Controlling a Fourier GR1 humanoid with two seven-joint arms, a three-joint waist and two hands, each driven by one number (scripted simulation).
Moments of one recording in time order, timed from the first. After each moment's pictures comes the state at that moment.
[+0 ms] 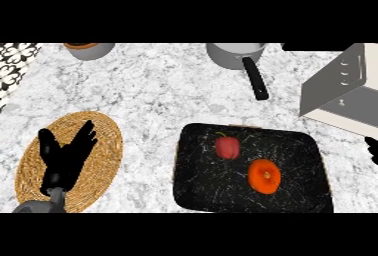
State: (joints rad) left arm -0.04 0.36 -0.15 -1.35 0.35 0.17 0.23; right arm 0.38 -0.75 -0.04 -2.22 -0.13 -0.01 0.48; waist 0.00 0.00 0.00
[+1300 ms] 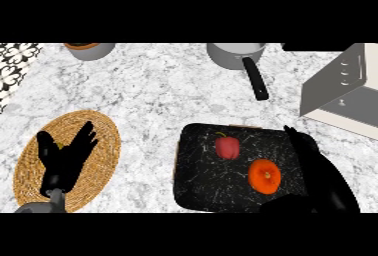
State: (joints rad) left arm -0.03 0.31 -0.09 -1.35 0.30 0.12 0.22; right arm -0.07 -0.48 0.47 -2.02 0.44 -0.01 1.09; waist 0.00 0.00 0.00
